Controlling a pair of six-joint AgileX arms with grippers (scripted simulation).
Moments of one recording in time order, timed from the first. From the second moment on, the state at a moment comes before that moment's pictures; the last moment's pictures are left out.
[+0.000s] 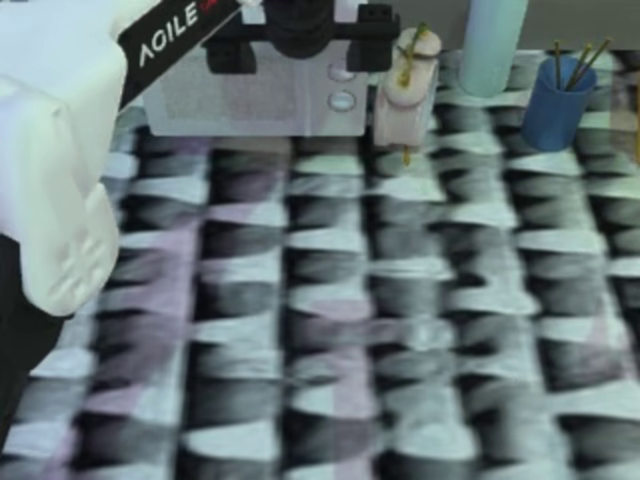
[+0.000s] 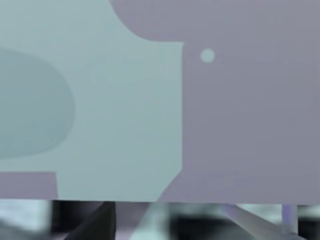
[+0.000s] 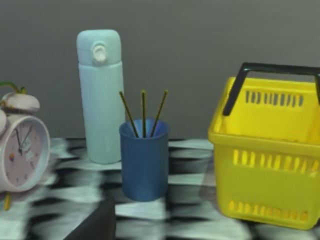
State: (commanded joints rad) left arm -0.53 2.48 2.43 -1.06 -0.26 -0.47; right arm 0.00 0.00 0.00 0.00 0.00 0.00
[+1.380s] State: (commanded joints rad) left arm -0.55 2.45 2.39 -1.06 -0.25 -0.48; right arm 0.00 0.00 0.00 0.00 0.00 0.00
